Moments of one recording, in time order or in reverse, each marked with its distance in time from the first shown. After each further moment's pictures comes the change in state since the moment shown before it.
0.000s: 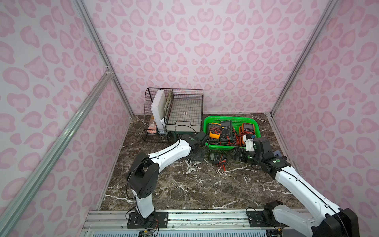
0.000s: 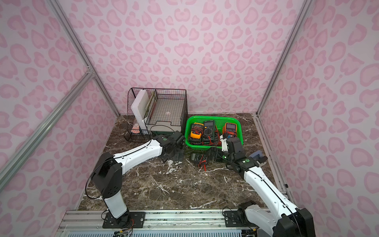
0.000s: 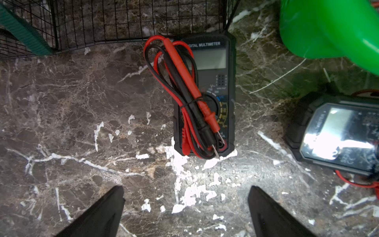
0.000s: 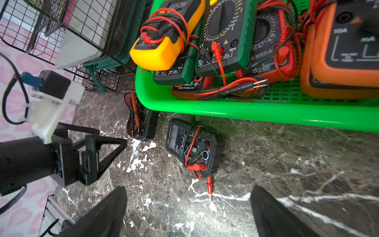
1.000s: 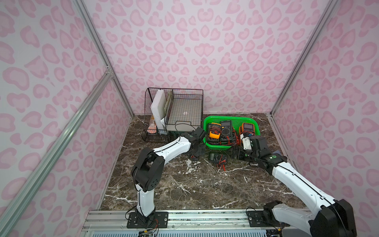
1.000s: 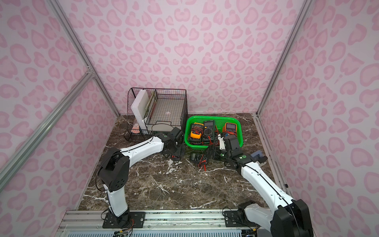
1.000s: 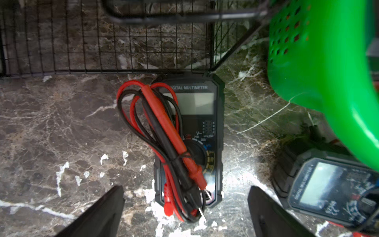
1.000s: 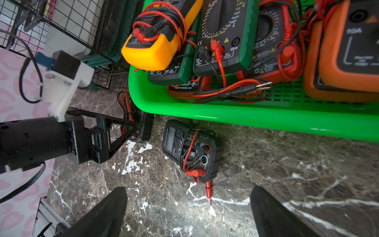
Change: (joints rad) left arm 0.066 0.107 0.030 0.137 0.099 0.034; right arm 0.013 0.080 0.053 -0.009 0.027 -0.004
